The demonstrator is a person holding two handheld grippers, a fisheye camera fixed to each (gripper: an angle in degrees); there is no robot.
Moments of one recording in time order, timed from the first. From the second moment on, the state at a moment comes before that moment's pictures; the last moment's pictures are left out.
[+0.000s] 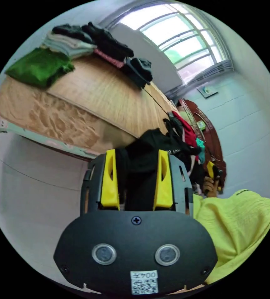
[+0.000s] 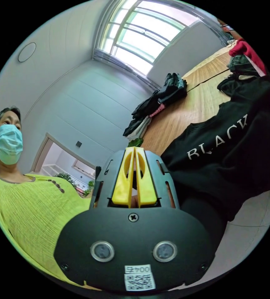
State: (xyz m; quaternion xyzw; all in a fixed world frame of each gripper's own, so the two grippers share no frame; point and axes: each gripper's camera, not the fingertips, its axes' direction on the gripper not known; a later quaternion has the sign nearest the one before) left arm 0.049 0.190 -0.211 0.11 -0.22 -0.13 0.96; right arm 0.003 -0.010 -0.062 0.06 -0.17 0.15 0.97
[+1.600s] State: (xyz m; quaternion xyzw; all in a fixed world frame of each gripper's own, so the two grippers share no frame) left arm -0.046 0.023 0.314 -0.14 -0.35 0.18 0.91; right arm 0.283 -0.344 0.247 -0.26 0.29 -0.09 0.92
